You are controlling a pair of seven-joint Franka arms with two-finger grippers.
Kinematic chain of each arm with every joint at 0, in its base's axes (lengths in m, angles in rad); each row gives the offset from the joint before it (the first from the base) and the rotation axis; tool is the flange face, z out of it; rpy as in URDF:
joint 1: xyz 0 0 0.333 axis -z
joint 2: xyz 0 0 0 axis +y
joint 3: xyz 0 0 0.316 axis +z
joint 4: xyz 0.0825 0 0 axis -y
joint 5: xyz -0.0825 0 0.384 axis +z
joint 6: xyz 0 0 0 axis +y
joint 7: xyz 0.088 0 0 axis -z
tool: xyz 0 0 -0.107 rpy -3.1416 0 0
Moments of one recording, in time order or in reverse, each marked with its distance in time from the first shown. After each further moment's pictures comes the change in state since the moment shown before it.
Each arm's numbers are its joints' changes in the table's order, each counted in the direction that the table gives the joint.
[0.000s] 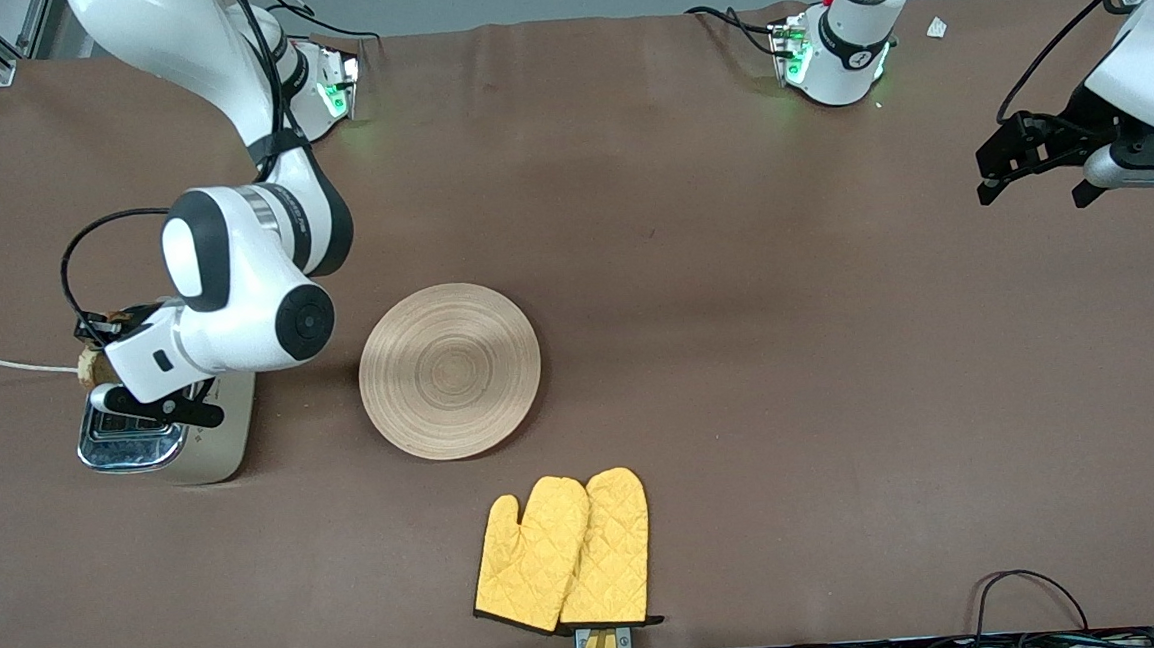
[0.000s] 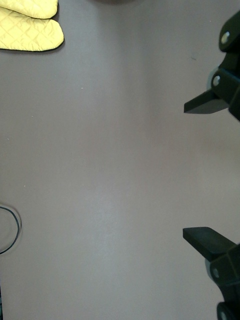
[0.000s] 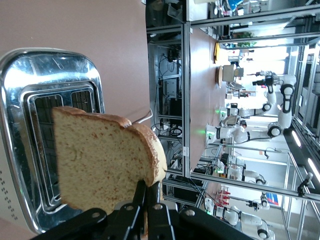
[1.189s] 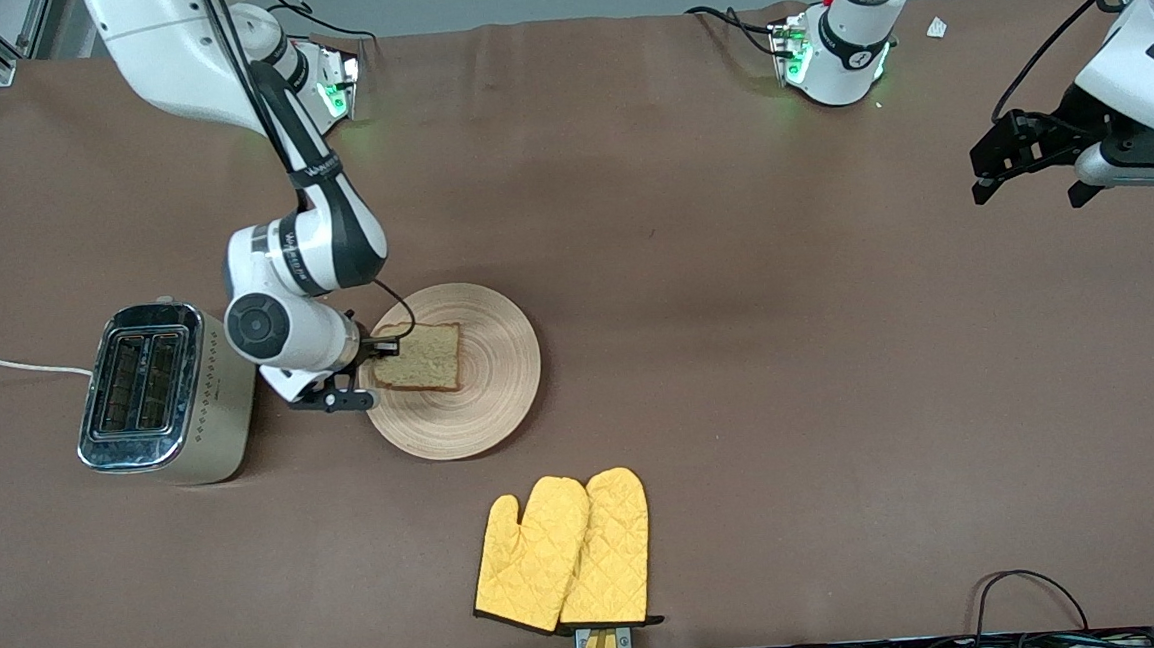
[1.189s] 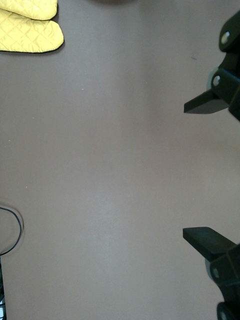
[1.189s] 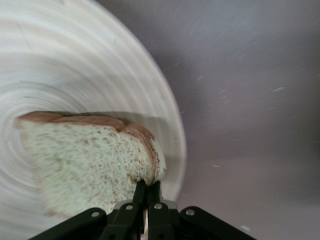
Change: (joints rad) left arm -0.065 -0.002 -0.071 0.003 0.000 0.000 0.000; right arm 0.031 0.005 0.019 -0.251 1.037 -0.650 -0.329
